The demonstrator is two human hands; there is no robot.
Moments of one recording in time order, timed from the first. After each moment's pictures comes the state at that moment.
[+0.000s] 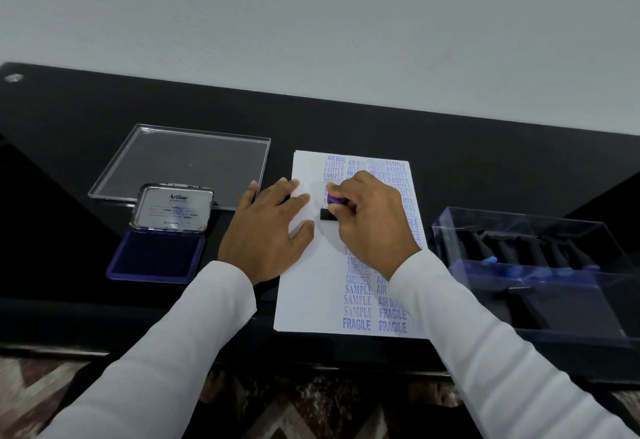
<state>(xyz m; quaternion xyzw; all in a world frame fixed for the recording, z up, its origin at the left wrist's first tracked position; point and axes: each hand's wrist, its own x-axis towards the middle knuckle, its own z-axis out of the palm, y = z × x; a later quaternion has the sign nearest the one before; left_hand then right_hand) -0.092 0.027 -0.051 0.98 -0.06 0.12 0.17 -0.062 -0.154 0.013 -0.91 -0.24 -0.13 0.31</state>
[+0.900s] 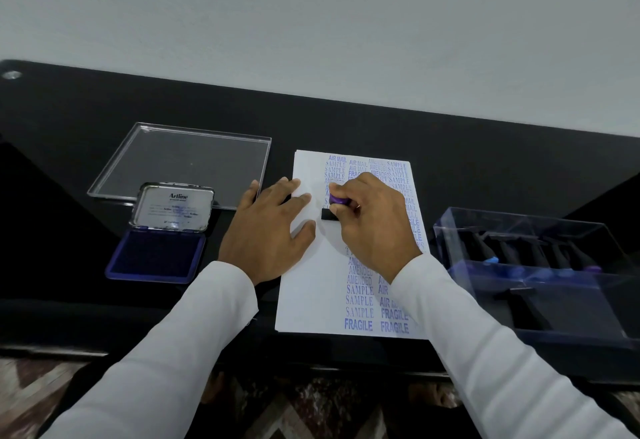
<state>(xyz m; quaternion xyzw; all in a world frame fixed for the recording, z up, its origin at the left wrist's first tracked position) -0.092 0.028 -0.052 0.98 -0.06 0.12 0.17 -0.062 -0.154 0.007 -0.92 -0.22 -0.14 0.31</state>
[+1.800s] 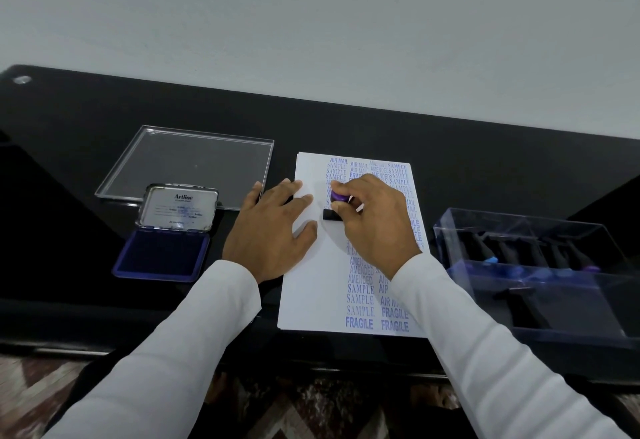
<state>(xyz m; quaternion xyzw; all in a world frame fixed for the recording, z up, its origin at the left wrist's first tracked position) -0.092 0.027 -0.051 0.98 -0.05 0.11 0.16 -0.061 -0.154 0.008 -0.91 -0.19 -0.12 0.34</state>
